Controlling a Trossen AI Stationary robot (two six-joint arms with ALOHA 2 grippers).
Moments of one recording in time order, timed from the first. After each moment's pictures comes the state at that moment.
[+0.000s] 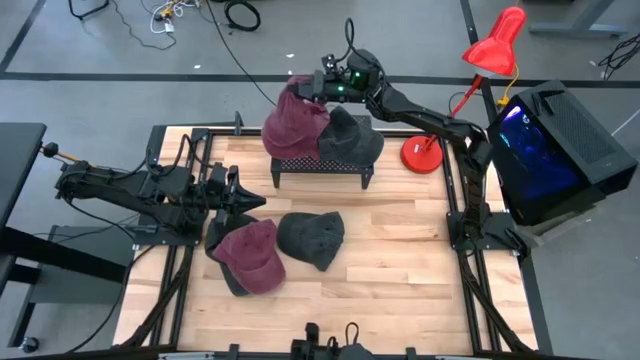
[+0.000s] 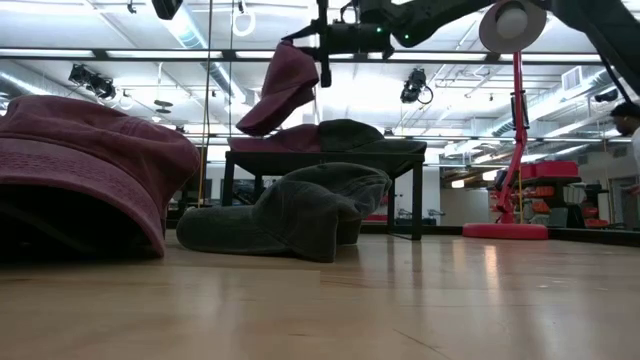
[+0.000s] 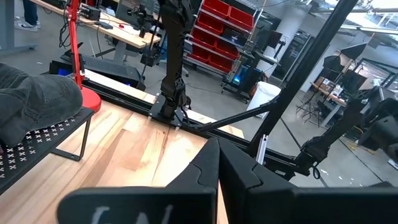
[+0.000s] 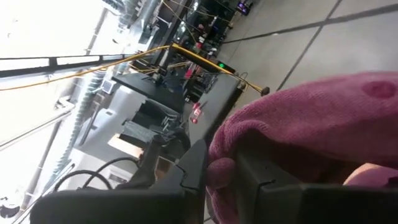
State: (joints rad) left arm -0.19 0.73 0.75 -0.07 -0.19 -0.43; right arm -0.56 1.98 1.87 0.13 -0.52 1.03
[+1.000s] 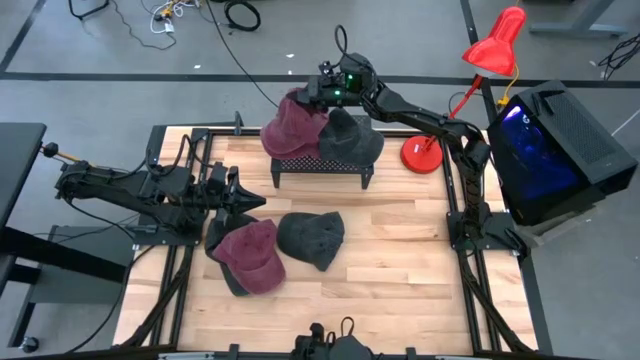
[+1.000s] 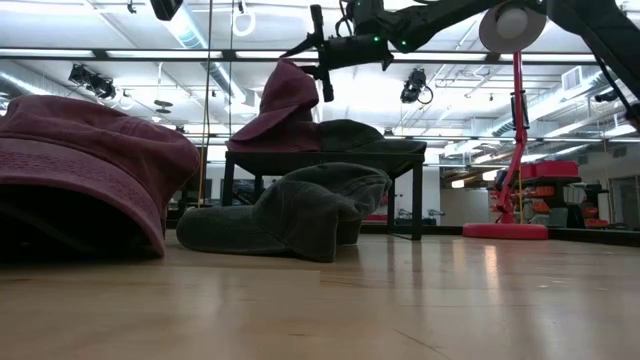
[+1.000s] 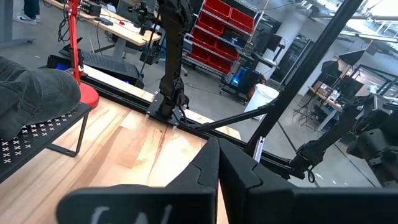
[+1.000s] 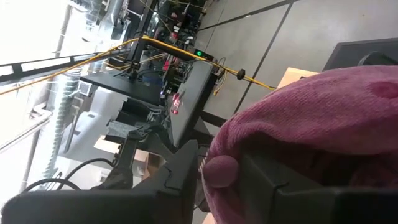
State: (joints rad) left arm -0.19 0.73 0.75 -0.07 -0.19 -0.47; right arm -0.56 2.01 1.87 0.02 -0.51 1.06
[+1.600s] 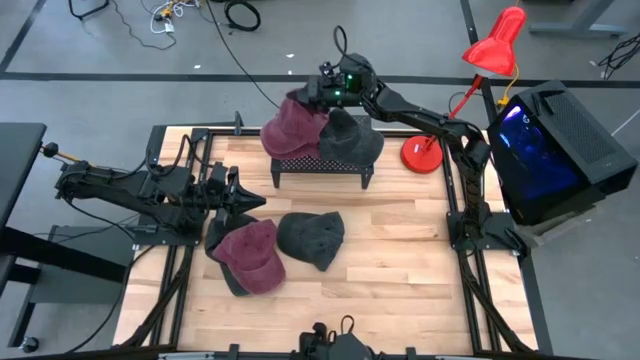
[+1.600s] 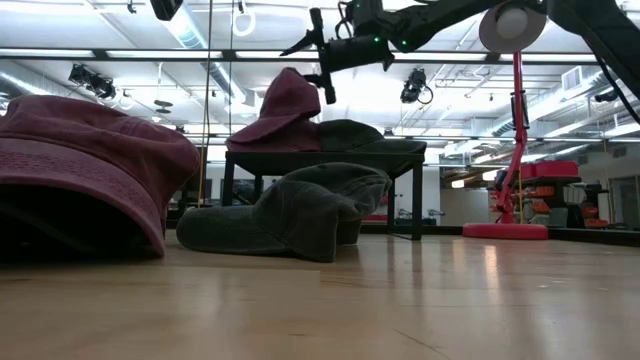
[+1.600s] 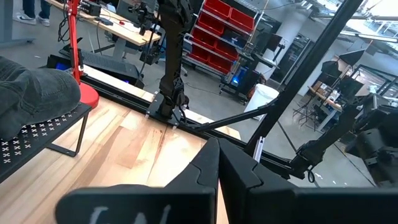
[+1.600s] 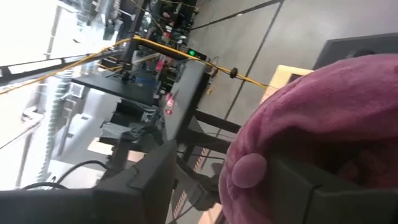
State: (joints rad) left arm -0.19 0.73 0.75 -0.07 -0.19 -0.47; right arm -0.57 2.00 1.87 -0.02 -0.49 1.06
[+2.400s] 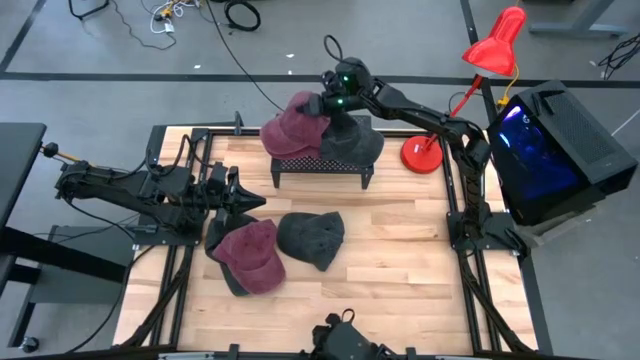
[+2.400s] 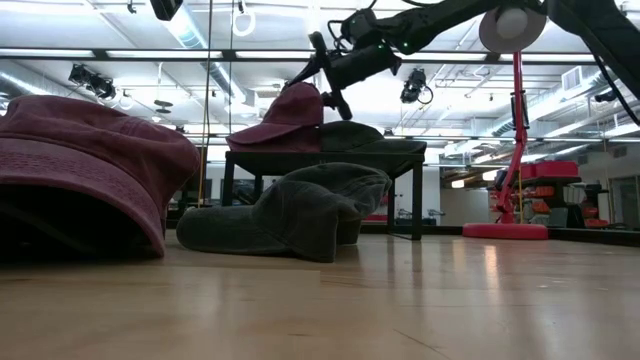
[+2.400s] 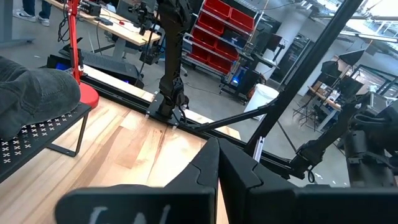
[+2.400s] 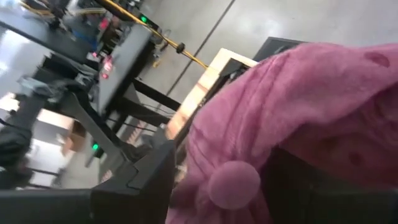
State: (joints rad) left arm -0.19 0.73 0.75 -0.07 -0.19 -0.47; right arm -0.59 2.00 1.87 -0.28 -0.46 0.69
